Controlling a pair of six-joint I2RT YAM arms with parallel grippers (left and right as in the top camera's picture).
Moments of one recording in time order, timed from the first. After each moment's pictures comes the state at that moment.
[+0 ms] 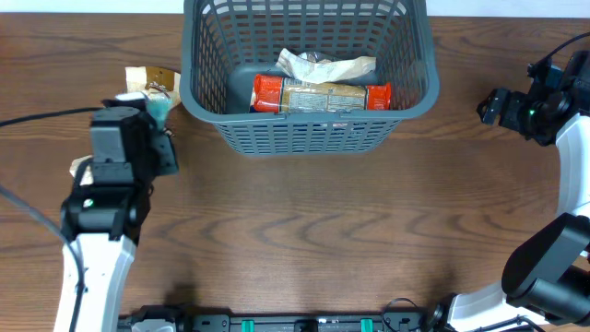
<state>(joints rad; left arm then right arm) -0.02 1.09 1.00 -0.67 -0.13 -0.15 -0.42 1.73 1.46 -0.83 -0.21 -0.06</state>
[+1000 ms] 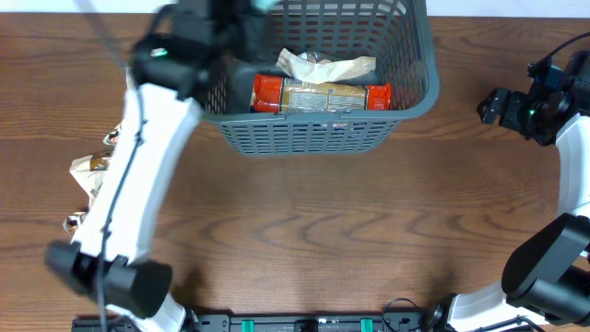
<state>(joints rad) -0.35 1.79 1.95 -0.81 0.00 0.11 -0.42 1.73 1.46 -0.83 -0.21 -0.06</state>
